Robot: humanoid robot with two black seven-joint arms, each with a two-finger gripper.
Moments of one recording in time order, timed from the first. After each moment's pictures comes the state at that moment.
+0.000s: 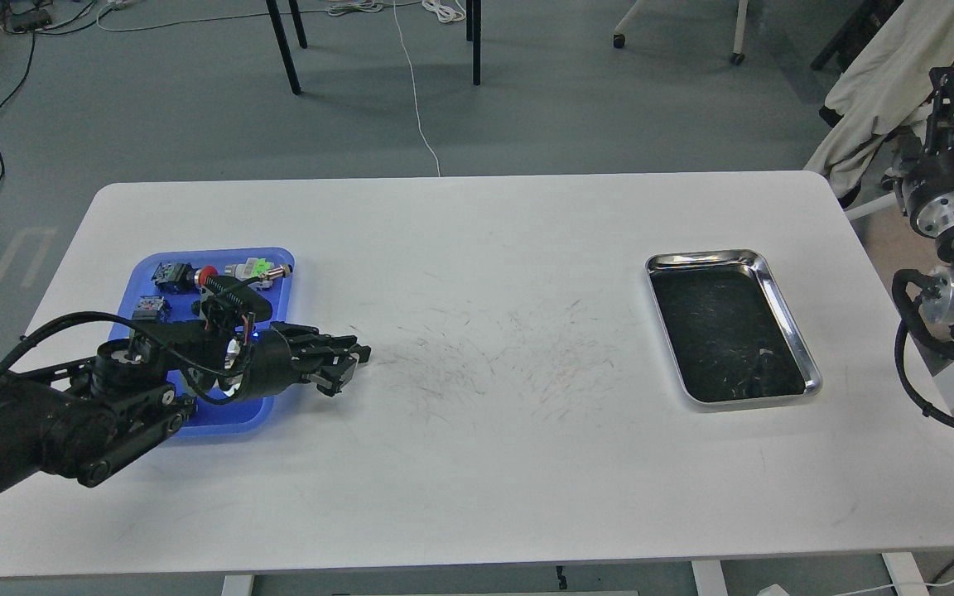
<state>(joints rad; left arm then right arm) -0.74 0.42 -0.25 -0.81 1.87 -0.05 -0.49 0.89 -0.57 0.29 0.64 -0.07 -0.21 0.49</state>
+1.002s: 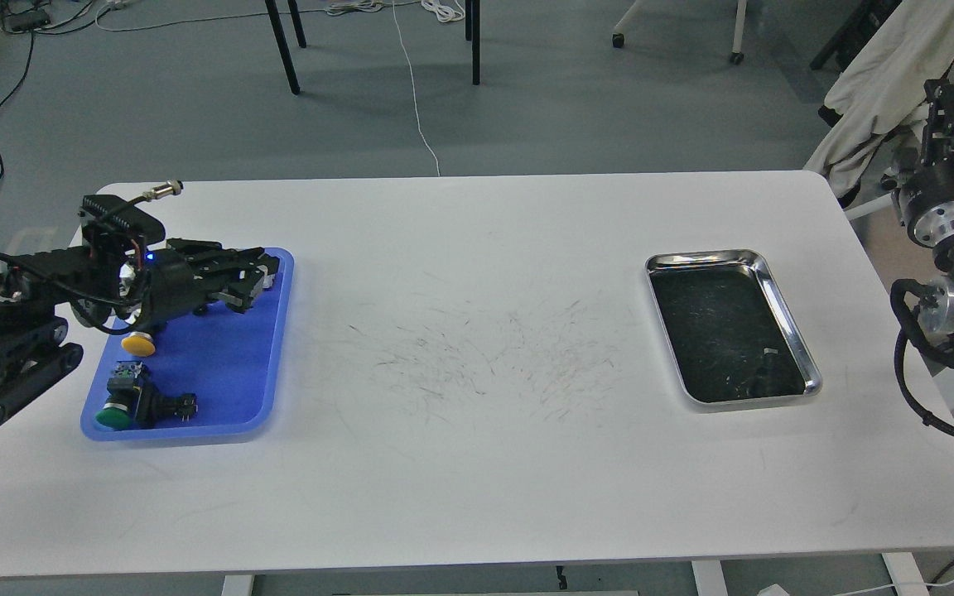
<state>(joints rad) -0.84 0.68 -0.32 -0.81 1.86 -0.01 -0.49 0.88 -0.57 0.29 0.63 -0.08 -0.21 0.49</state>
